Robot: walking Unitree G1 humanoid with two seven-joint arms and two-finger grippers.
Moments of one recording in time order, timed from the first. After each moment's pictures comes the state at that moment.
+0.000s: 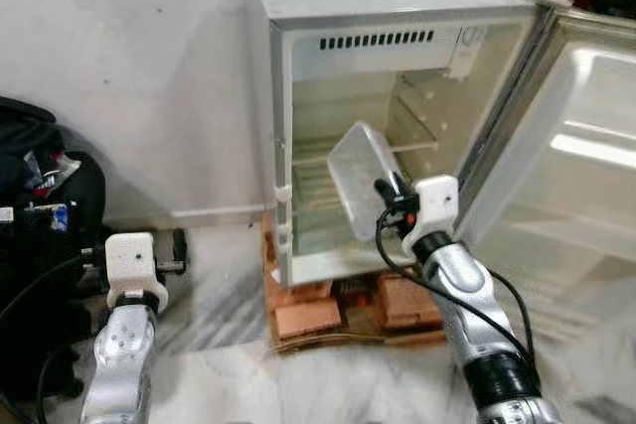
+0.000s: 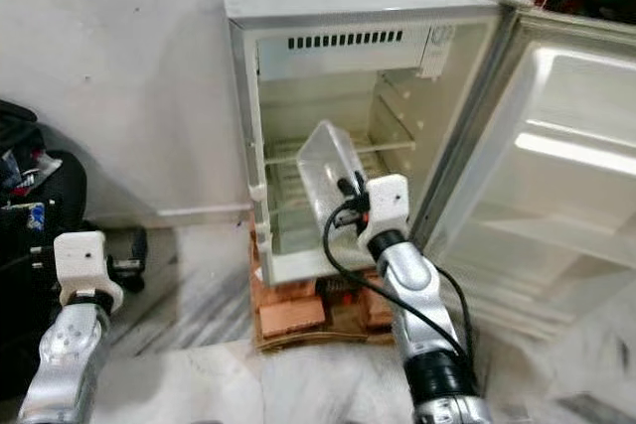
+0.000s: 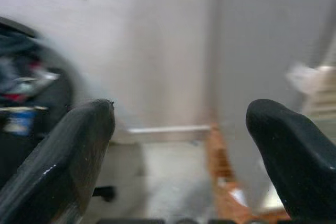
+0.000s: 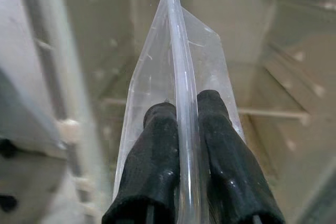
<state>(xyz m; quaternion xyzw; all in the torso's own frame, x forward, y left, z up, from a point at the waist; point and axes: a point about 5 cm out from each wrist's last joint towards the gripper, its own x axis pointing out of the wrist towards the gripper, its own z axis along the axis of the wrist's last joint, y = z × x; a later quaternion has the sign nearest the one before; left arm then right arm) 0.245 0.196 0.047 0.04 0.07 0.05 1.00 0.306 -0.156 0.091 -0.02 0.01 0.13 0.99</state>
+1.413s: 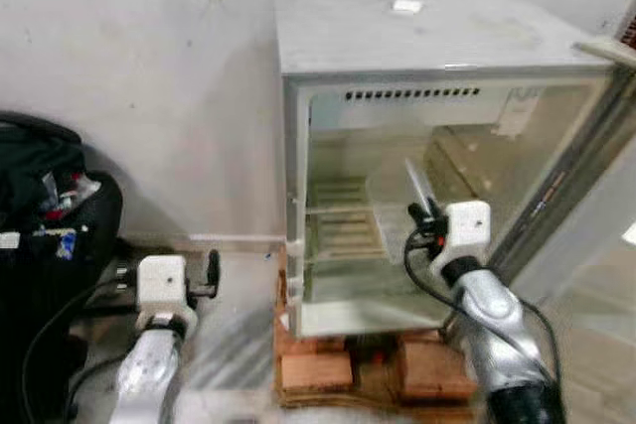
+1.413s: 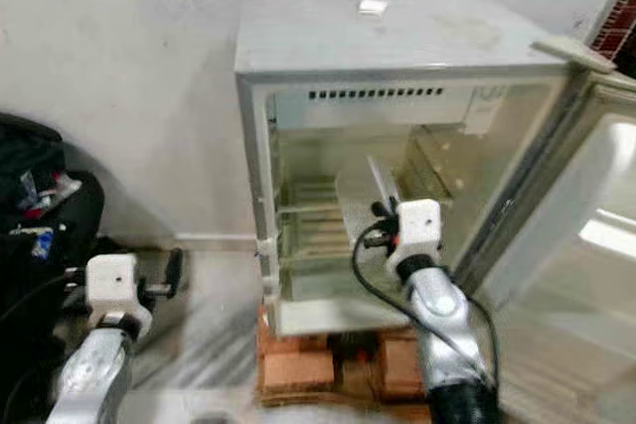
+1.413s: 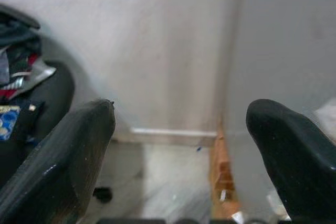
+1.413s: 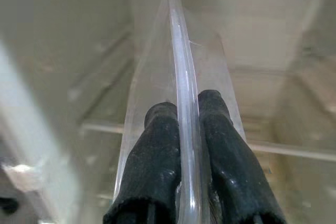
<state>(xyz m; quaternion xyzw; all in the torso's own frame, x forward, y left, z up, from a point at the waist) 0.222 0.197 0.041 0.03 0.09 0.04 0.99 0.290 -0.148 0.077 0.00 0.04 0.12 0.99</state>
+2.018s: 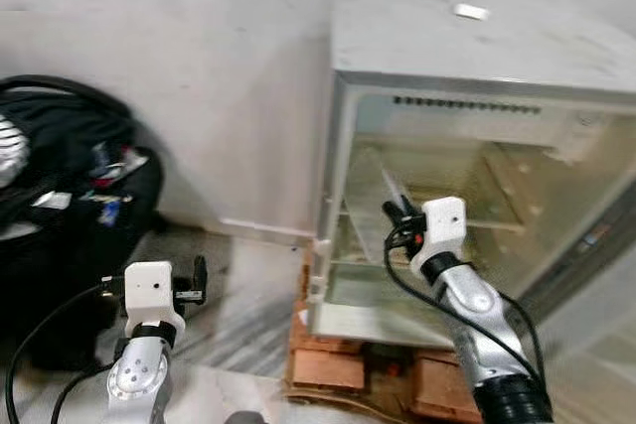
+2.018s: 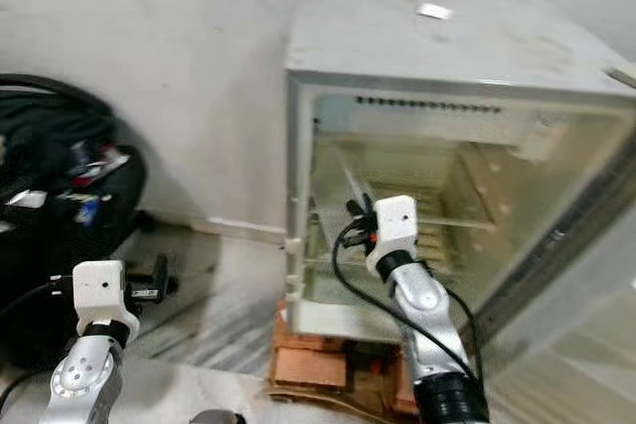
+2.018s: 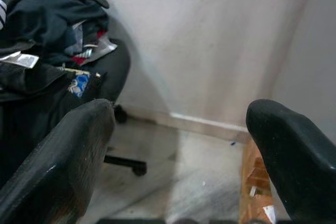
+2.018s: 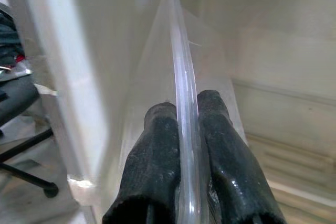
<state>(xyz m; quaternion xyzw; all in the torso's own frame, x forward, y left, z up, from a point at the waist) 0.216 0.197 0.037 0.03 0.10 0.05 0.99 0.292 -0.156 0.079 0.00 0.04 0.13 0.99</state>
